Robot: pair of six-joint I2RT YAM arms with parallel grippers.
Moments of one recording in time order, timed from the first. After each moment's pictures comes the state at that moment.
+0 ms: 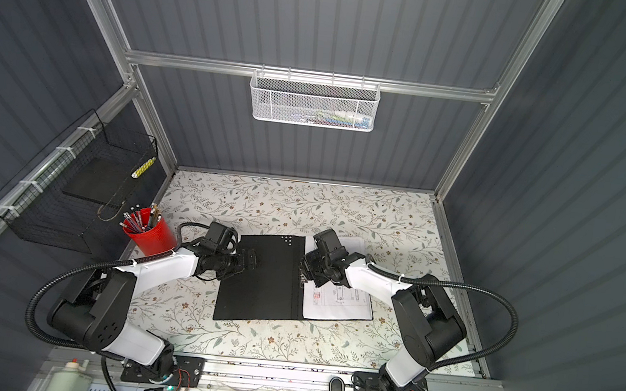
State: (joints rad) left arm -0.39 1.51 0.74 -0.27 0.28 -0.63; right arm 0.63 1.63 0.91 -0.19 -0.25 1.57
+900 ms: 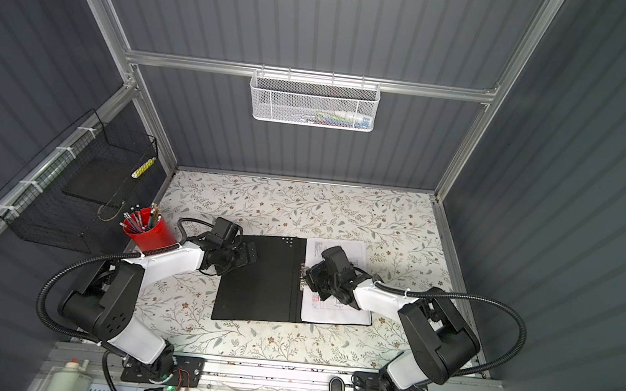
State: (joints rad) left arm -0.40 1.58 0.82 -0.31 0.11 -0.73; right arm 0.64 1.52 0.63 0.08 -0.23 1.53
